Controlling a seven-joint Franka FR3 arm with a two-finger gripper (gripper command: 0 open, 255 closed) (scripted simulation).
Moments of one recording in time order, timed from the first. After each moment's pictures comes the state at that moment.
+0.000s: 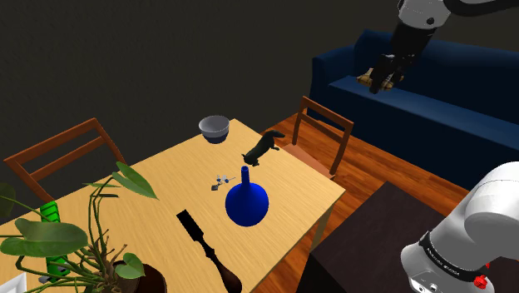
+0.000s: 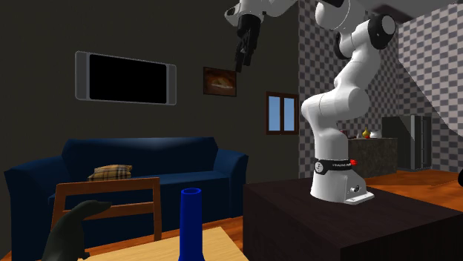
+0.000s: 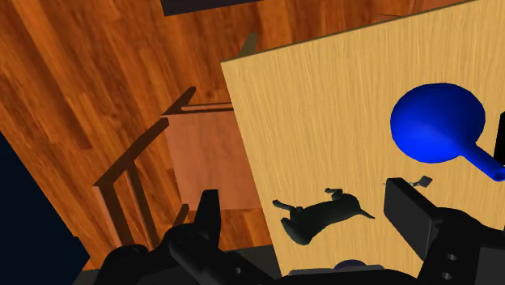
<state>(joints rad) -0.01 -0.79 -0.05 -2.35 -0.12 1.71 0.05</state>
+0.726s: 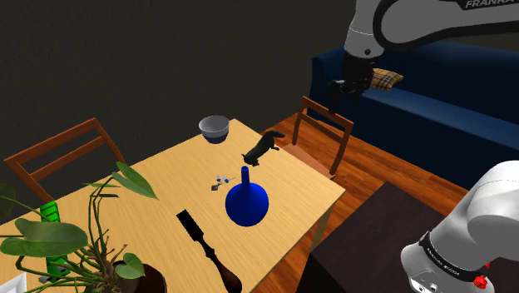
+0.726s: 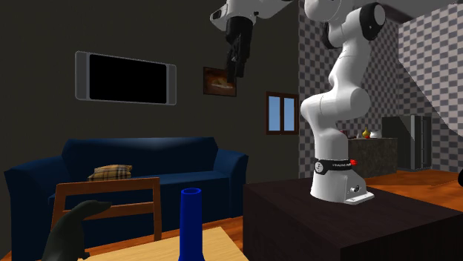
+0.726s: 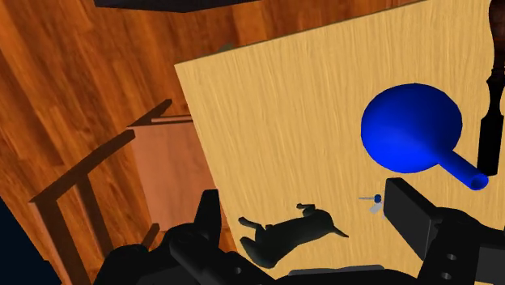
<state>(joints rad) 0.05 -0.57 0.06 -2.35 -0.04 1.85 0.19</state>
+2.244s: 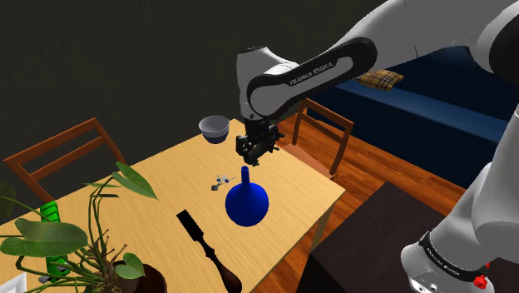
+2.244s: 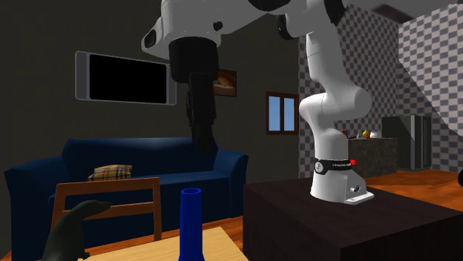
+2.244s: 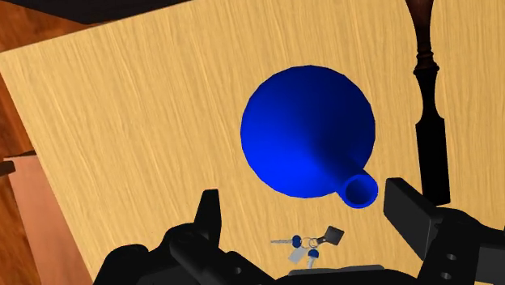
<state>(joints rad) 0.17 0.23 0.25 -1.92 -0.03 2.07 0.53</state>
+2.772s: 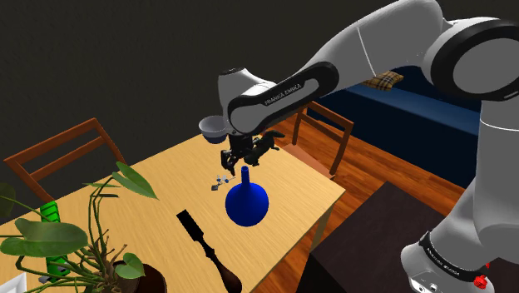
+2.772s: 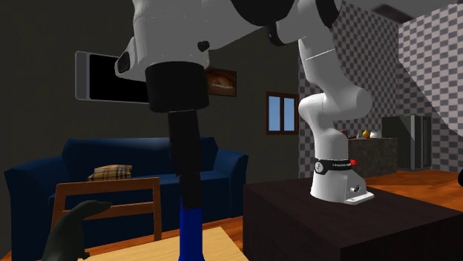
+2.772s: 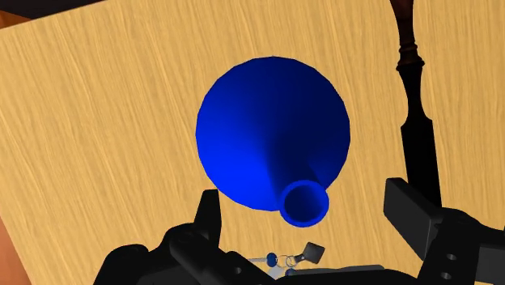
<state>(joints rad) 0.22 0.44 0.26 -1.77 -0.05 2.09 0.59</state>
